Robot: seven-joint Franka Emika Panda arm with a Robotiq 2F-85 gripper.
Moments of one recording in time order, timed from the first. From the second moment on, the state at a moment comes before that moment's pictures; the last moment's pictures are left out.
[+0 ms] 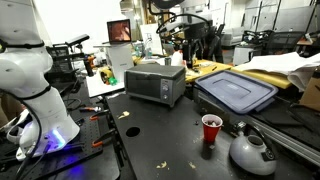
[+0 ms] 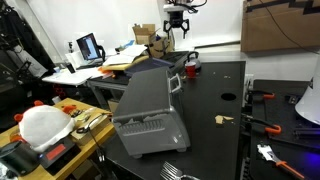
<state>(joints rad) -0.17 0.19 -0.24 -1.87 0.19 2.19 0.68</state>
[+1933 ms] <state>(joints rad) -0.30 0.50 -0.31 -1.65 0.22 2.21 0.82</state>
